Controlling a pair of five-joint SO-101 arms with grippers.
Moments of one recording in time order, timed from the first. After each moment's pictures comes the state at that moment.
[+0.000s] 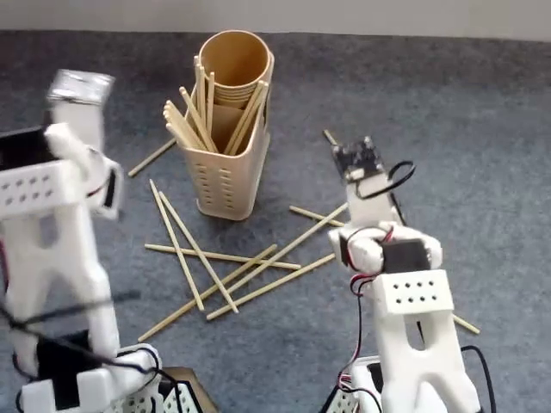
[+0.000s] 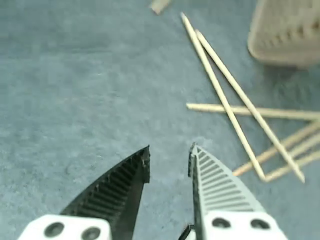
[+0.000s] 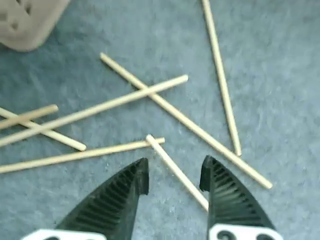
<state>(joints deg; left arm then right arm) -20.0 -14.1 0.8 100.2 -12.6 -11.8 -44.2 48.8 60.8 15.3</state>
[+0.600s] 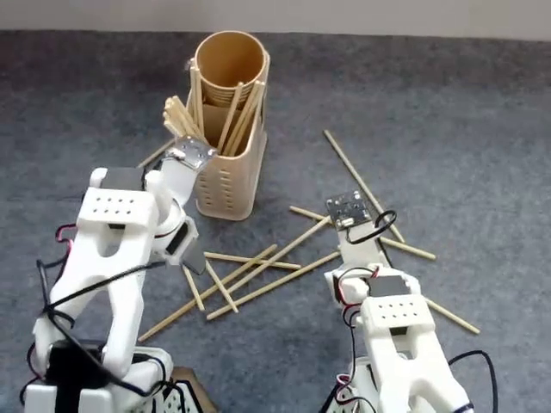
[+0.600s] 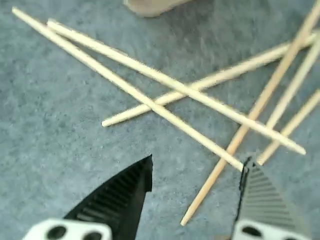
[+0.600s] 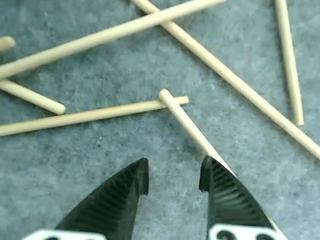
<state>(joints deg) -5.1 -13.2 32.5 82.6 -20.3 -11.8 -44.3 75.7 39.9 15.3</state>
